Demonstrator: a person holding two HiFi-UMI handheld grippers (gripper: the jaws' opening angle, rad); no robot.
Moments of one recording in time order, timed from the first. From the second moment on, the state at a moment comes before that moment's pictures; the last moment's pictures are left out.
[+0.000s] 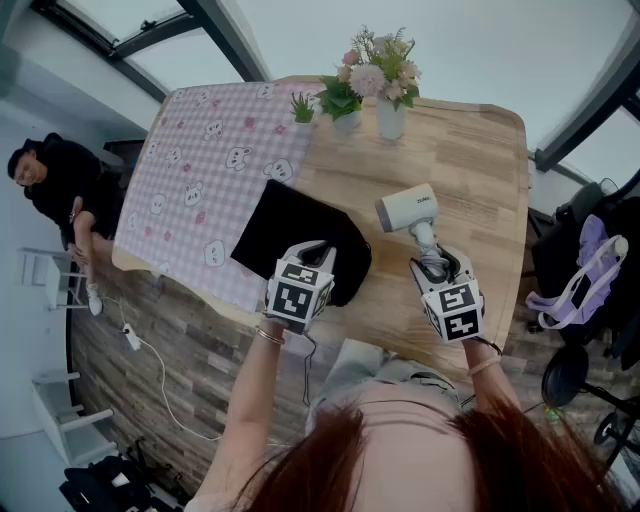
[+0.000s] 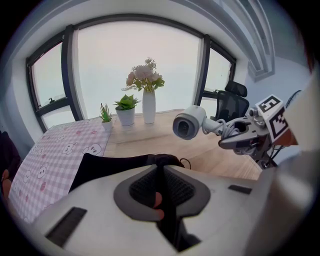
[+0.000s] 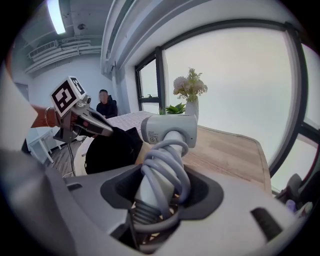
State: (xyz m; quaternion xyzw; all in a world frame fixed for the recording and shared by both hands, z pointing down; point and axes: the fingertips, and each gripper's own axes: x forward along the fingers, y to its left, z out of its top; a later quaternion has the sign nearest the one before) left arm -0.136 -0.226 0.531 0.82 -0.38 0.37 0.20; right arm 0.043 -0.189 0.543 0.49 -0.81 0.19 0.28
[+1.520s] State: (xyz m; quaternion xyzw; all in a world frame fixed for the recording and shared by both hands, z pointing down) left arm -0.141 -0.216 0.527 0.82 -0.37 0.37 0.24; right arm -0.001 -0.098 0.538 0.37 -0.85 0.17 0.32
